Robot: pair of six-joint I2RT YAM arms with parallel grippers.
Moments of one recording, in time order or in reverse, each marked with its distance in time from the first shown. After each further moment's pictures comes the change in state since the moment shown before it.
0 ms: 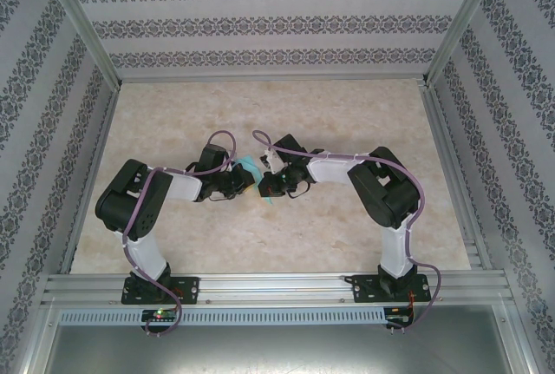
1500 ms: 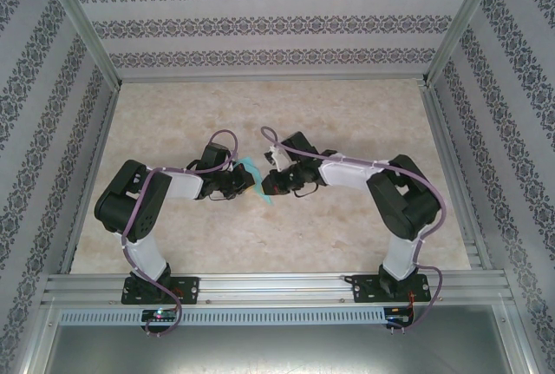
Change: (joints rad) left arm -0.008 -0.011 0.032 -0.095 -0.023 0.046; right arm -0.017 -0.127 -0.071 0.035 -0.039 -0.020
